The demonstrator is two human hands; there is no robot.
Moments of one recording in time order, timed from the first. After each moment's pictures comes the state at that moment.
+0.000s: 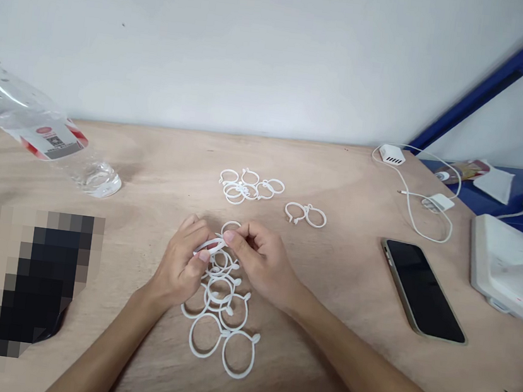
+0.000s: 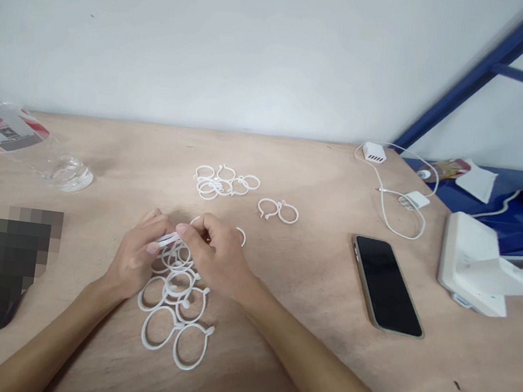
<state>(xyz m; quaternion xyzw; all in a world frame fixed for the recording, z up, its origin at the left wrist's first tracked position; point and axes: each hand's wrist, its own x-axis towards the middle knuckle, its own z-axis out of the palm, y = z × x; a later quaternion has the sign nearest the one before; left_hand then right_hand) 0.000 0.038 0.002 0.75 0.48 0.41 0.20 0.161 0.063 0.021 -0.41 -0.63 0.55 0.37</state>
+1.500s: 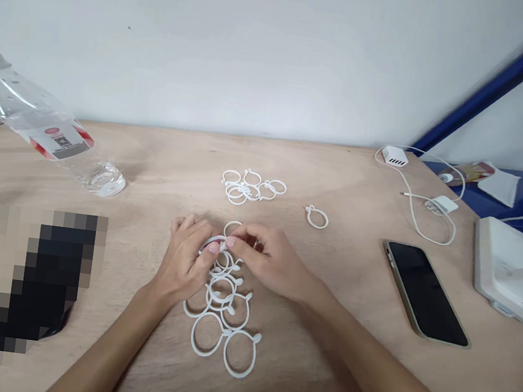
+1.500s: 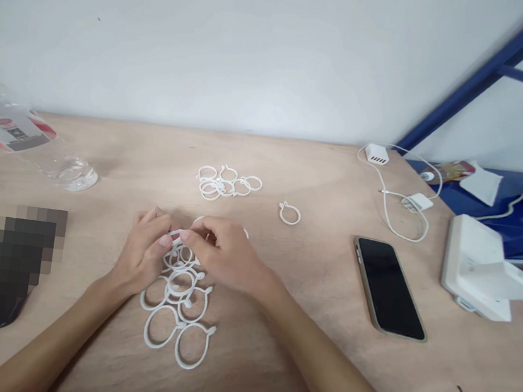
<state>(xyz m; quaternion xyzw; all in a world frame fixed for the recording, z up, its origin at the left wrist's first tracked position) -0.001 0.038 -0.002 0.76 0.53 0.36 0.12 0.175 0.075 0.034 -0.38 -0.71 0.52 0.27</state>
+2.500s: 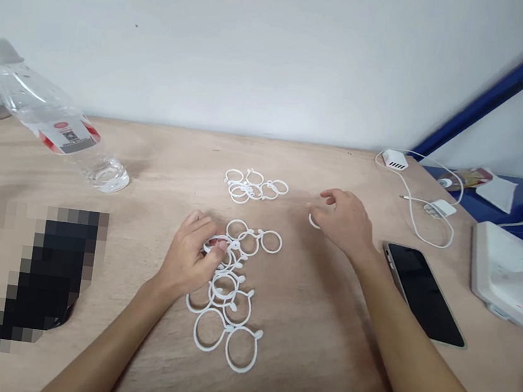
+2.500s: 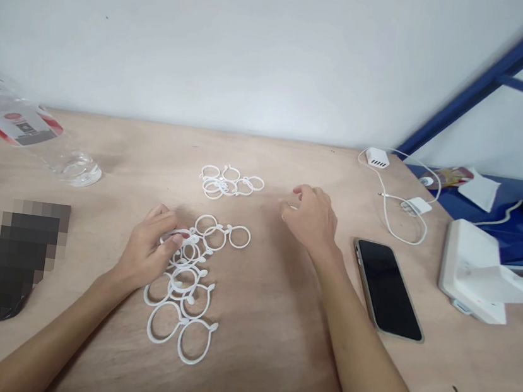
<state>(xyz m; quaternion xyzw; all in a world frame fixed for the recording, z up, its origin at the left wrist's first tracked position) 0.000 0.040 -0.001 0.75 0.52 0.40 0.13 0.263 0.144 0.025 -0.69 -0.69 0.06 0.20</state>
